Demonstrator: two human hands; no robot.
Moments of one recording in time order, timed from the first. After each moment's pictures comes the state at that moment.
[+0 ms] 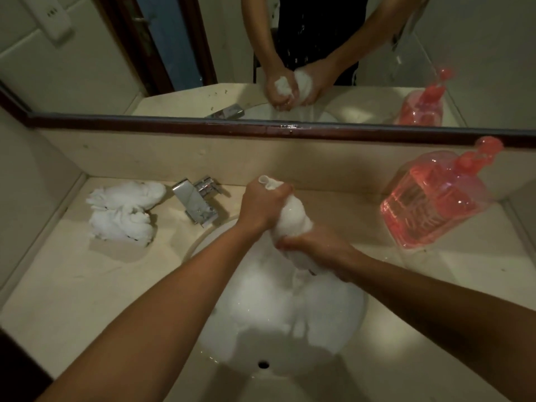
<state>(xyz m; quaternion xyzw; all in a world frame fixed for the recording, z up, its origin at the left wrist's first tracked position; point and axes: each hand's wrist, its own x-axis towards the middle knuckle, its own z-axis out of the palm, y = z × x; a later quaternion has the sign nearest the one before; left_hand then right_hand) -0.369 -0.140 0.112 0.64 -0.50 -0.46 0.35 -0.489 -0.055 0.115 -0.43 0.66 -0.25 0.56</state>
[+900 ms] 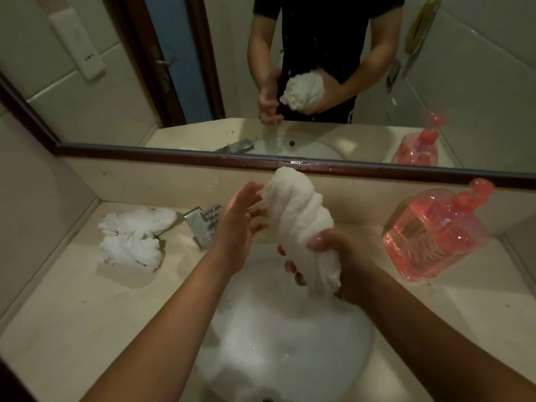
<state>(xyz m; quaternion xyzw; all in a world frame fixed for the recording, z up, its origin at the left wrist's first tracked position) -0.313 -0.126 0.157 0.42 -0.36 -0.67 0.49 -0.494 -0.060 0.157 -0.26 0.36 -0.39 0.81</state>
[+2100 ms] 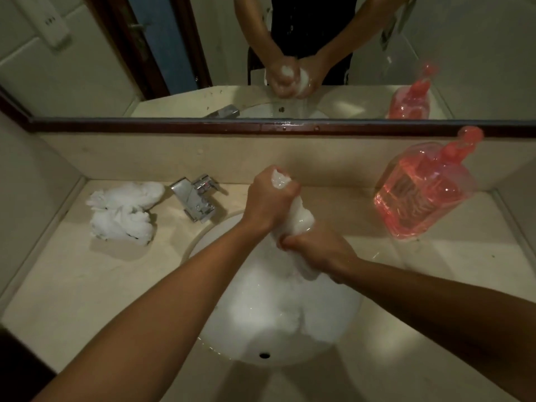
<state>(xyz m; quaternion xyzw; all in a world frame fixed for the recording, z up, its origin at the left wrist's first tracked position) -0.379 -0.120 0.127 0.58 -0.58 -0.43 0.37 -0.484 -0.032 0.118 -0.44 0.69 -0.29 0.50</state>
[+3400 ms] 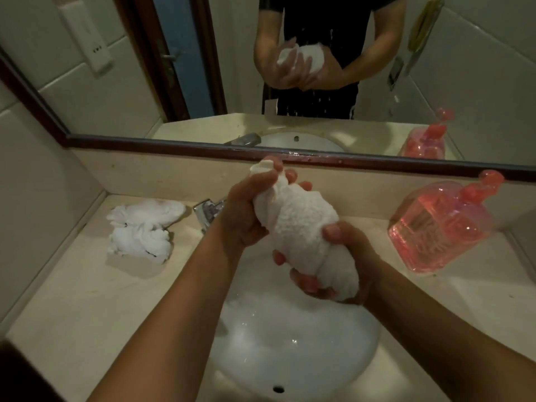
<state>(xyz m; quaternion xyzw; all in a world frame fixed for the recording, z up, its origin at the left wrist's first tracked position) -0.300 -0.133 0.185 0.12 -0.37 -0.82 0.41 -0.474 -0.049 0.158 -0.28 0.12 -0.29 0.91</state>
